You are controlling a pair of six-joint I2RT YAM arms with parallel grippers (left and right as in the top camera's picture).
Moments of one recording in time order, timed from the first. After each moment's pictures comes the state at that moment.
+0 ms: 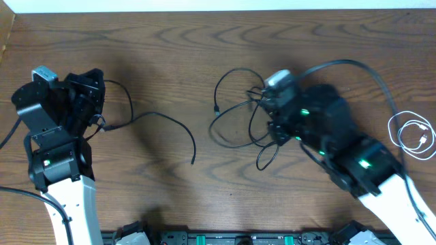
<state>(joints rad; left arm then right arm) 0.36 1.07 1.04 -0.42 0.39 -1.03 0.59 1.11 1.13 -0.58 -0.07 -0.01</state>
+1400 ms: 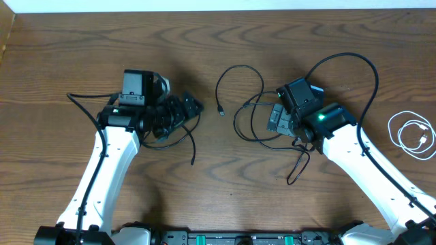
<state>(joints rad) -0.11 1.39 1.04 -0.73 0.50 -0.63 0.49 1.46 1.10 -0.86 0.19 0.79</state>
